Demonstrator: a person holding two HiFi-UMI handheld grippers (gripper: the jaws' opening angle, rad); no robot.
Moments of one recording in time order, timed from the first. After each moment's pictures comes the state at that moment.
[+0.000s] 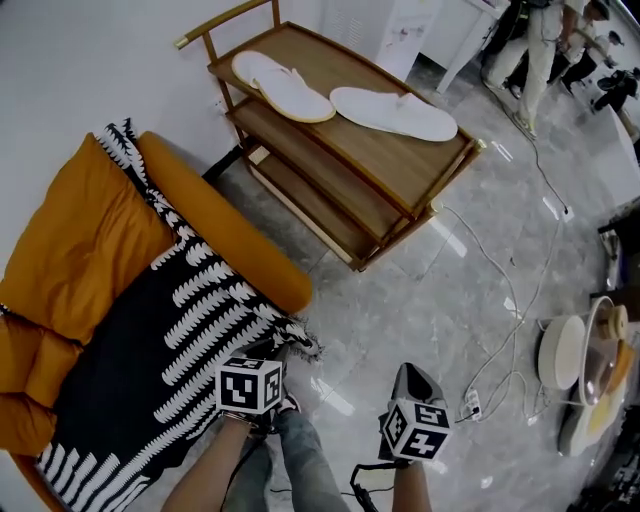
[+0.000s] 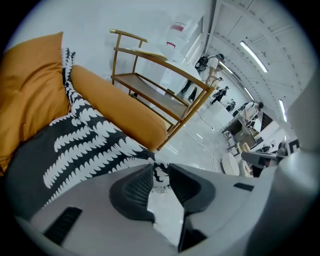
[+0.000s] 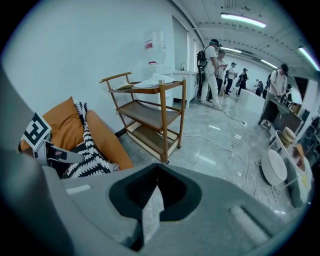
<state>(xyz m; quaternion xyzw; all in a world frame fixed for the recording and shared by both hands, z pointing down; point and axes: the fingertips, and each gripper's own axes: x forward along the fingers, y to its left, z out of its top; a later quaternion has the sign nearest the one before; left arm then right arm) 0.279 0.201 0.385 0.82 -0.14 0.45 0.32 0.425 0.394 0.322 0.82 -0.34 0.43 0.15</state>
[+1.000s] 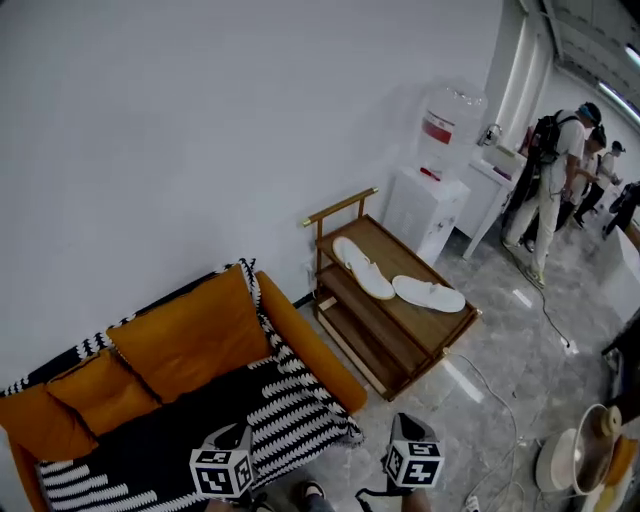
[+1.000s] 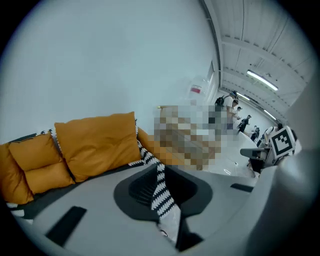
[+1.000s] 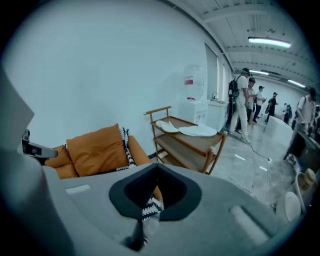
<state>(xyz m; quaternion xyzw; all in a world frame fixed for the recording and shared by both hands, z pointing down) 0.035 0.110 0.107 0.85 -0.35 0.29 0.27 0.324 0.261 0.089 0.80 -0.50 0.30 0.16</state>
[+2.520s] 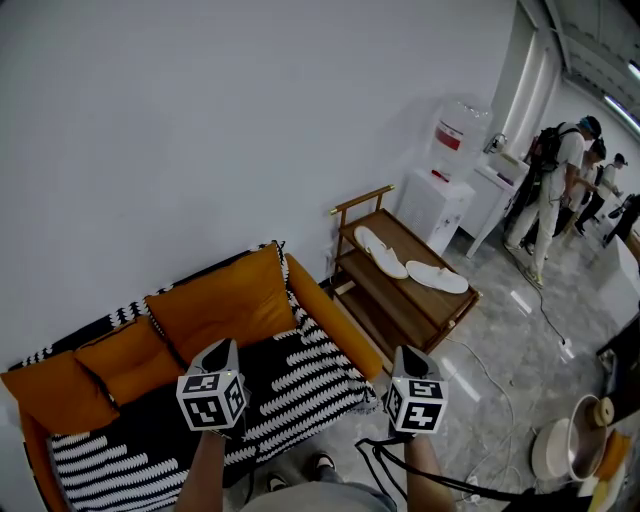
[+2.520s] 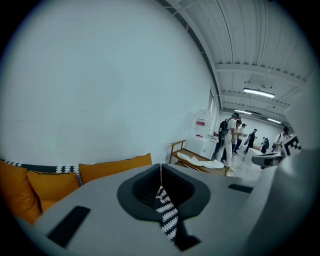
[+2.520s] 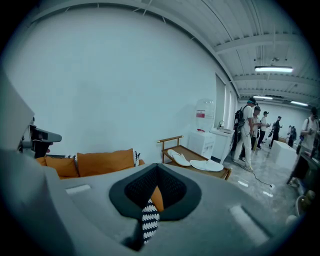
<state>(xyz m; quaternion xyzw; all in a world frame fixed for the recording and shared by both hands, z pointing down) -0.073 0.056 -0.049 0.87 -0.43 0.14 0.18 0.221 0.224 -0.058 0.82 -0.54 0.16 0.14</state>
